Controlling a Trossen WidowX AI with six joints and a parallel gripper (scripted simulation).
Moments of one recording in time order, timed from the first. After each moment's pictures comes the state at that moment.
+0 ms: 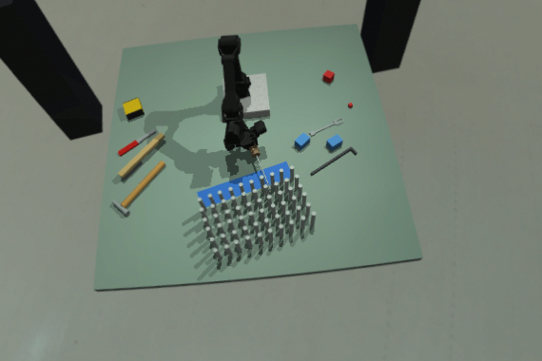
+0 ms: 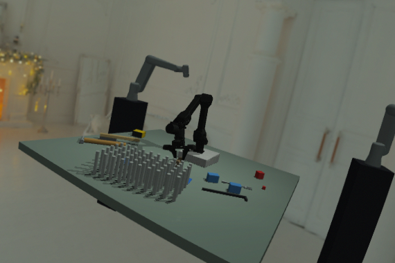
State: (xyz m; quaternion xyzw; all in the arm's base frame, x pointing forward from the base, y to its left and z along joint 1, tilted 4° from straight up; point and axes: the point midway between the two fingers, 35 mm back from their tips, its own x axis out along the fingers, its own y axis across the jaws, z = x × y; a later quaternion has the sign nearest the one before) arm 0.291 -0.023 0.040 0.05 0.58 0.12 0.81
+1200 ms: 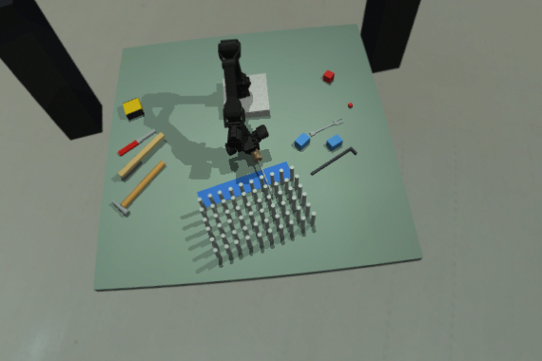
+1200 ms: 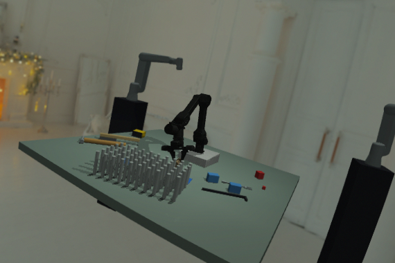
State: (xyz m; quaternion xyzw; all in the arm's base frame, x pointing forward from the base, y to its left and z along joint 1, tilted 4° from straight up) arm 0.315 -0.021 0.042 0.05 0.57 0.12 0.81
